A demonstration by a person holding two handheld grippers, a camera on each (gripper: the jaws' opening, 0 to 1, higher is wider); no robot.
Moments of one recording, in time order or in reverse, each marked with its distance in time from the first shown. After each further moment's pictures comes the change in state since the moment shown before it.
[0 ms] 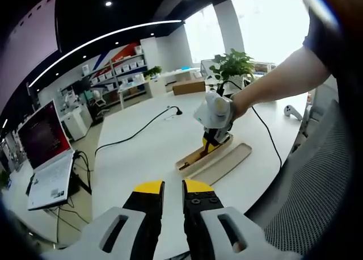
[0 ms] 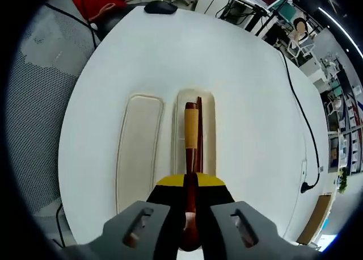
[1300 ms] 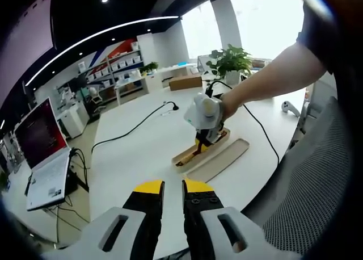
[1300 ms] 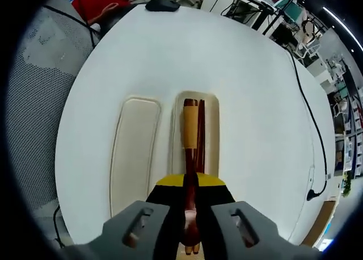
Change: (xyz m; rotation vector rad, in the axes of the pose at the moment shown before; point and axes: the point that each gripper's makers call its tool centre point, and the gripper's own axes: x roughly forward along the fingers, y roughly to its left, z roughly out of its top) left arm 0.002 -0.008 -0.003 0.009 0.033 -0.026; right arm 0.017 0.000 0.007 -0.008 -0.010 0.048
